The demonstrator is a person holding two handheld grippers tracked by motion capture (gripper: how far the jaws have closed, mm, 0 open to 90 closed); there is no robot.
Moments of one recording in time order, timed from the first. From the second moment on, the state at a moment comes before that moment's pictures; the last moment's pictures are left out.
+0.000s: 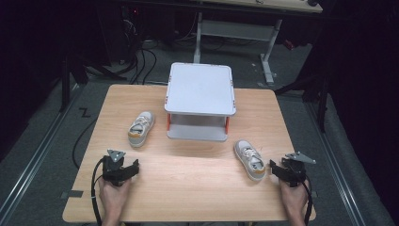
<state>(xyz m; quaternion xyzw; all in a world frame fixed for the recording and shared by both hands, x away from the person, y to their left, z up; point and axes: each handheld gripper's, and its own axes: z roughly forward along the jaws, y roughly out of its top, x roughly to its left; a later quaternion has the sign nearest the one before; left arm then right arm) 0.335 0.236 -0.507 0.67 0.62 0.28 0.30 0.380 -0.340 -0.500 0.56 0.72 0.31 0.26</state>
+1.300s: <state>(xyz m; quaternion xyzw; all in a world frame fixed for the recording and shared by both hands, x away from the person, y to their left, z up) 0.340 0.235 -0.467 0.73 0.56 0.26 0.30 0.381 -0.339 -0.501 0.56 0.73 0.31 0.25</state>
